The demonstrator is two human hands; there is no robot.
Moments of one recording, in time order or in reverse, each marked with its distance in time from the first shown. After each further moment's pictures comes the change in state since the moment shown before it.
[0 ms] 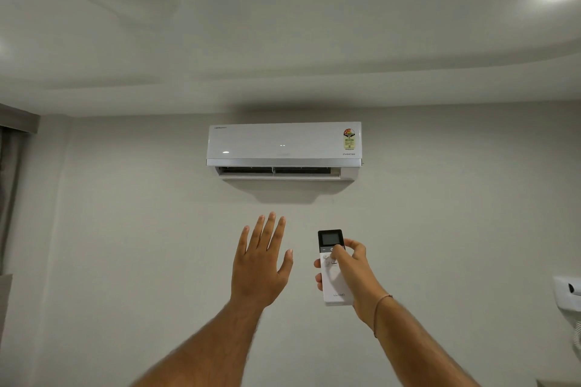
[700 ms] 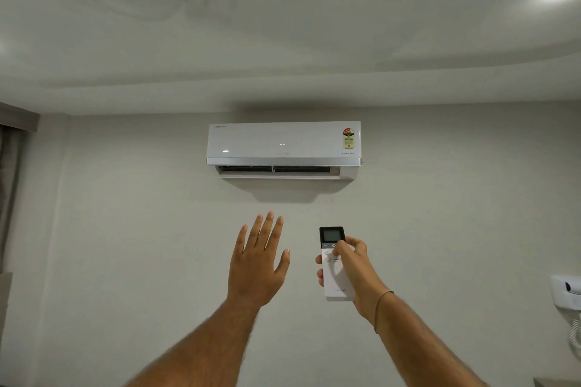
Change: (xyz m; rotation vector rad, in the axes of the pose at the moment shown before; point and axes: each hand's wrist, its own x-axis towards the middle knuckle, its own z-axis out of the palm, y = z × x) left_hand -0.004 -0.006 -0.005 0.022 0.009 0.024; right_hand -0.004 -0.006 -0.001 0.039 0.007 0.024
